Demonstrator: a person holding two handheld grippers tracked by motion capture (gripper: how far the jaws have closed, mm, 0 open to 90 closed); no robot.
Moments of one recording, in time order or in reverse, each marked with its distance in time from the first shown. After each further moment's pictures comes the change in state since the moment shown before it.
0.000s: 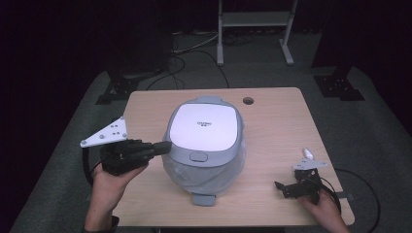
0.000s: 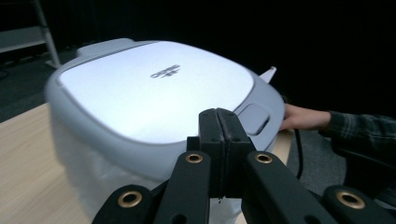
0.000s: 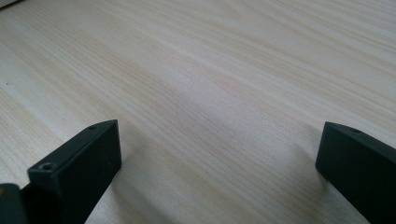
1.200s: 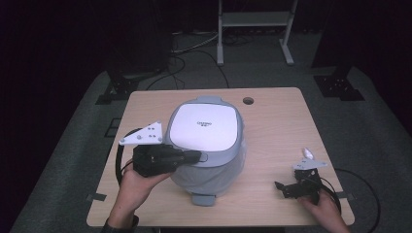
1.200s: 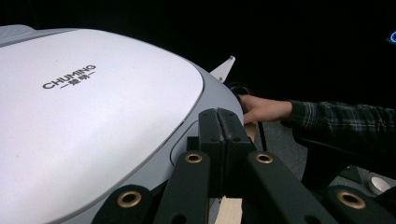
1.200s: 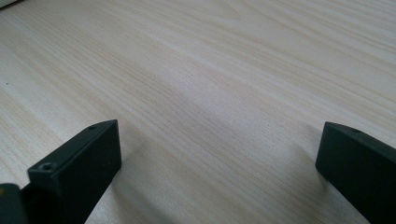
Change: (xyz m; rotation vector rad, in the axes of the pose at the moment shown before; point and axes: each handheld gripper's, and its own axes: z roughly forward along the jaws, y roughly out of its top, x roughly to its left) left arm -0.016 0.004 0.053 0.062 -0.163 0.008; right arm 0.000 0.000 0.000 0.000 0.000 0.000
